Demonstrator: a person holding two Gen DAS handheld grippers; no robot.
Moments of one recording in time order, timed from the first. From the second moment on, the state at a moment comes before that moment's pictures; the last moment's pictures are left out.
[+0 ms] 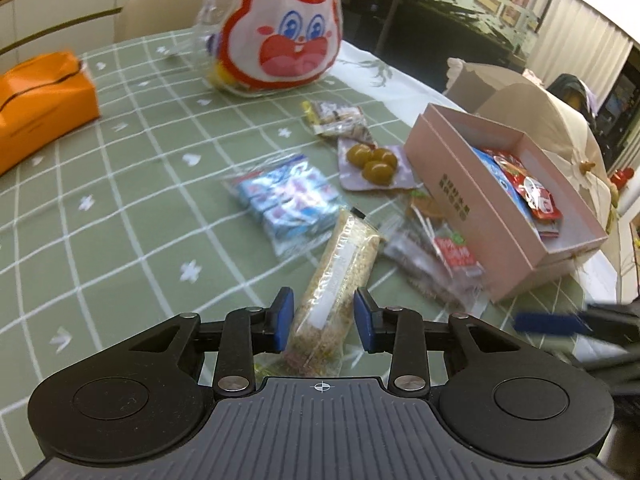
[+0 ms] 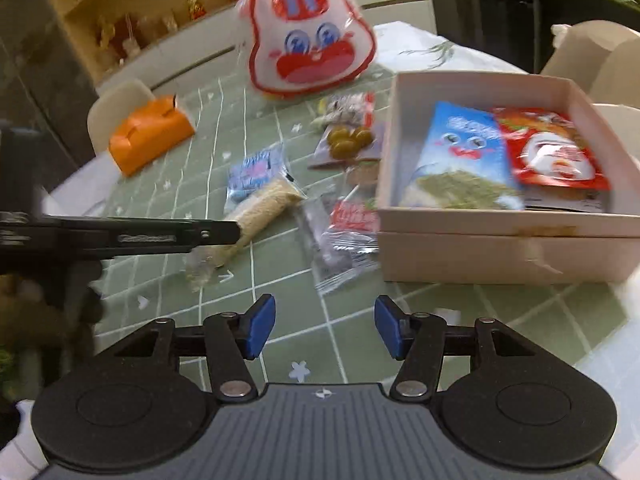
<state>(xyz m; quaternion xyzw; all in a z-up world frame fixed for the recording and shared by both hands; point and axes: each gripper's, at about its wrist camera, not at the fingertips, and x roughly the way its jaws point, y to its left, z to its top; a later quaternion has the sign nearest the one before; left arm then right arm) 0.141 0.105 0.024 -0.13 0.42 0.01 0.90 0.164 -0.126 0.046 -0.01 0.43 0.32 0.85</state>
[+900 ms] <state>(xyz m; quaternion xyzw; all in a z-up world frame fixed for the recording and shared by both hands) 0.078 0.094 0.020 -0.15 0.43 0.01 0.89 0.096 -0.099 0.027 -0.07 0.40 0.33 0.85</state>
